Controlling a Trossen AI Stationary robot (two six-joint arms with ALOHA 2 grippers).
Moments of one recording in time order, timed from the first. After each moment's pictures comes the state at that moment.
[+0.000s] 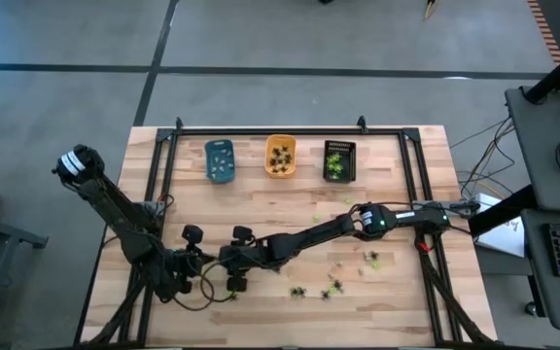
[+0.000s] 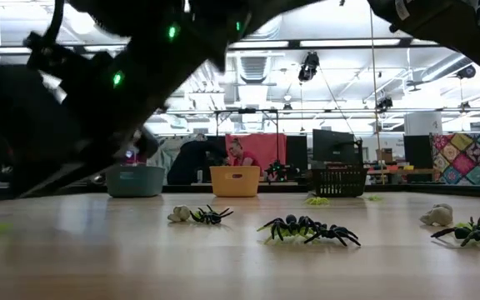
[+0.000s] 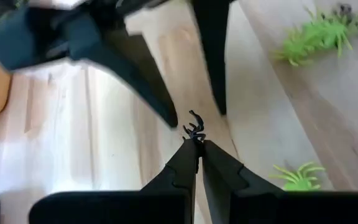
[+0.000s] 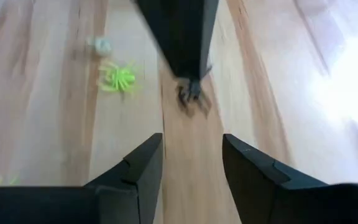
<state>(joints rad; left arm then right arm) -0.94 1.23 0.47 -0.40 -0.70 -0.42 0.23 2.61 2.22 -0.34 0.23 0.16</state>
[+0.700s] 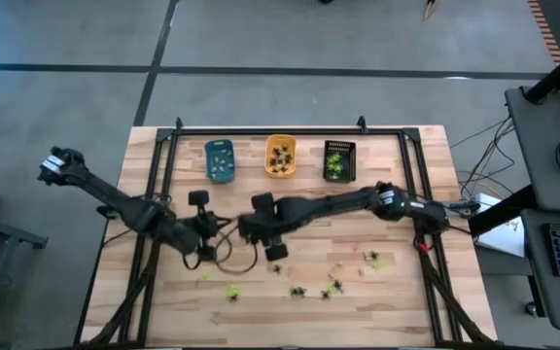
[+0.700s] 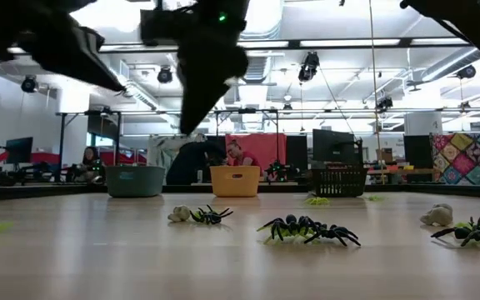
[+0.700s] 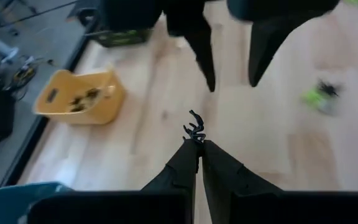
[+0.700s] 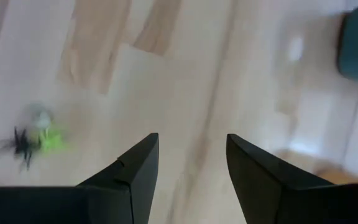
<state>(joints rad) -0.50 1.02 0.64 -0.44 -0.71 -0.22 0.13 2.36 2.26 -1.10 0.19 -0.22</state>
